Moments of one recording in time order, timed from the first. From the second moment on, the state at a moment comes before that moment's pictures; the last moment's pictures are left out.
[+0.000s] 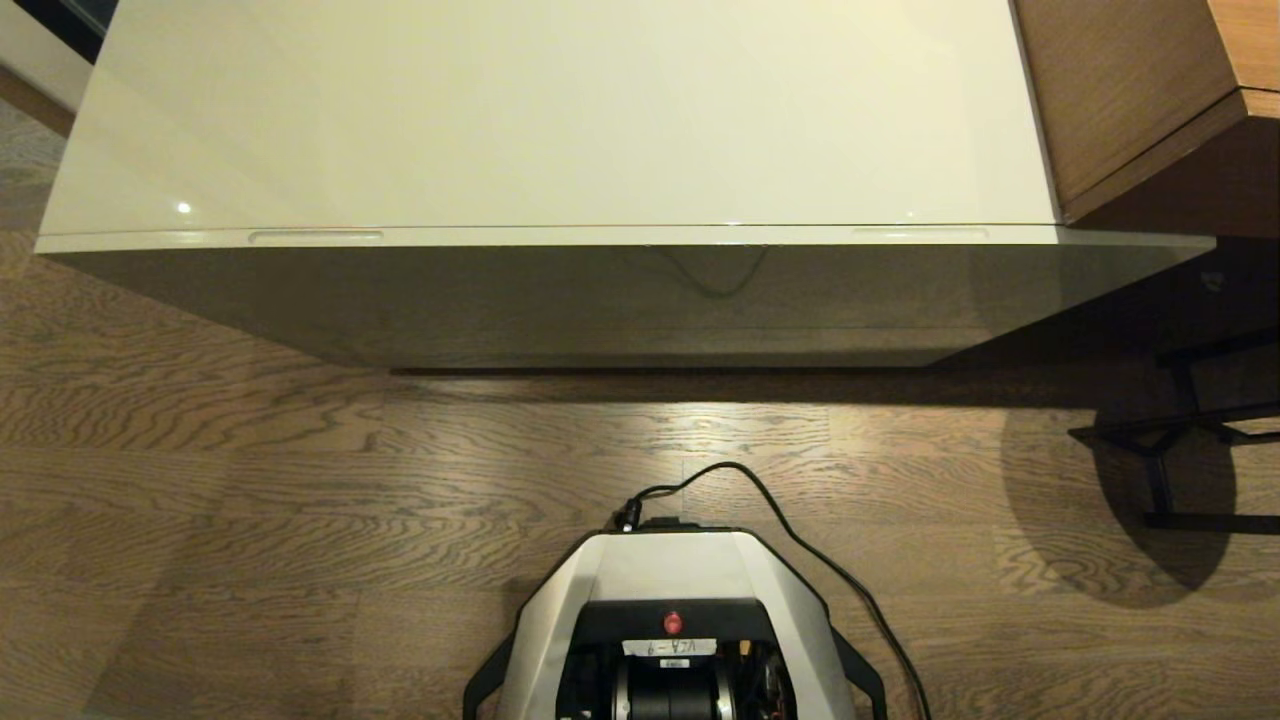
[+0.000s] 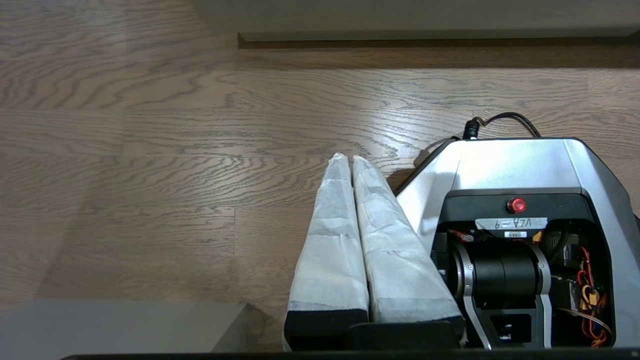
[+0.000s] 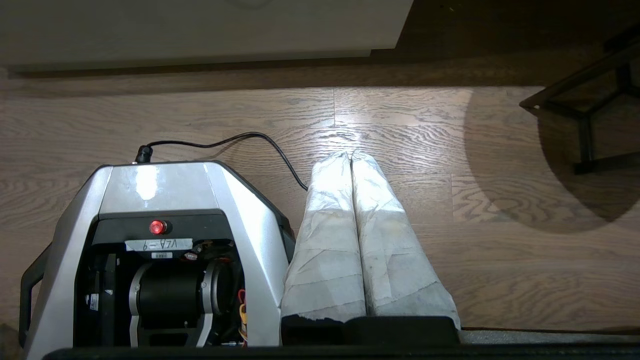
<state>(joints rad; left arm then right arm) 0.00 0.00 0.00 0.01 0.01 0.00 0.00 0.00 0.00 0.00 0.00 0.01</state>
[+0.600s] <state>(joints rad) 0.00 0.00 0.00 0.01 0.01 0.00 0.00 0.00 0.00 0.00 0.00 0.01</state>
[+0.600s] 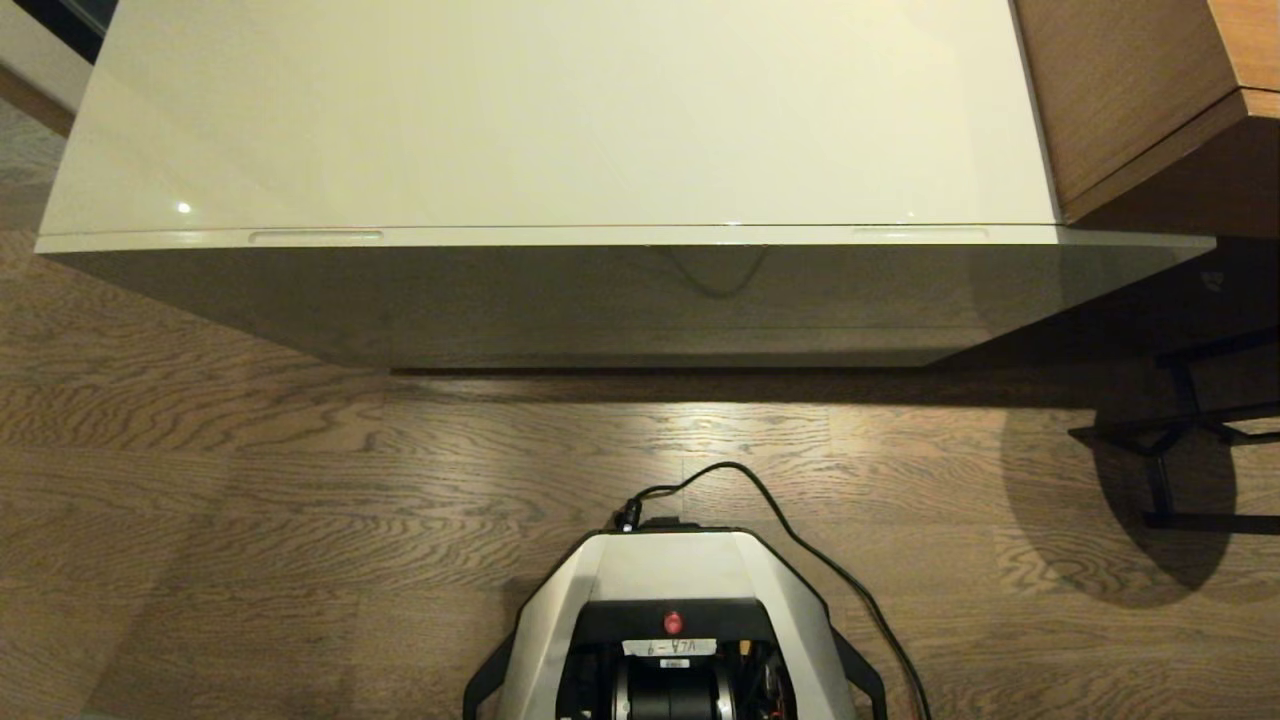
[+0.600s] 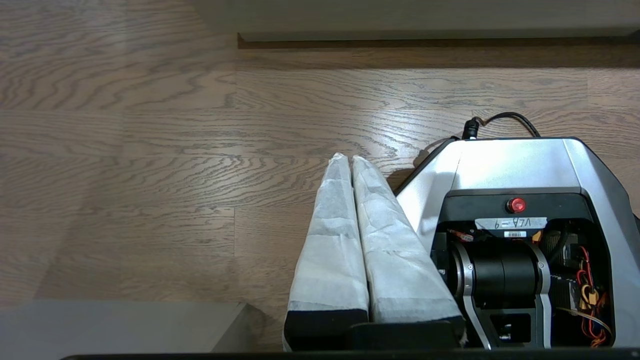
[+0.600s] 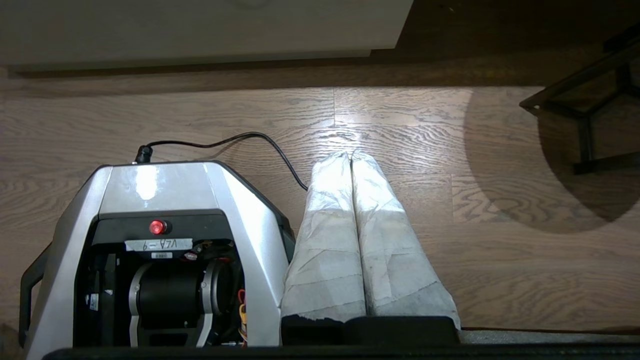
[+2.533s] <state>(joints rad) 0.00 0.00 0.00 0.01 0.01 0.00 0.00 0.00 0.00 0.00 0.00 0.01</state>
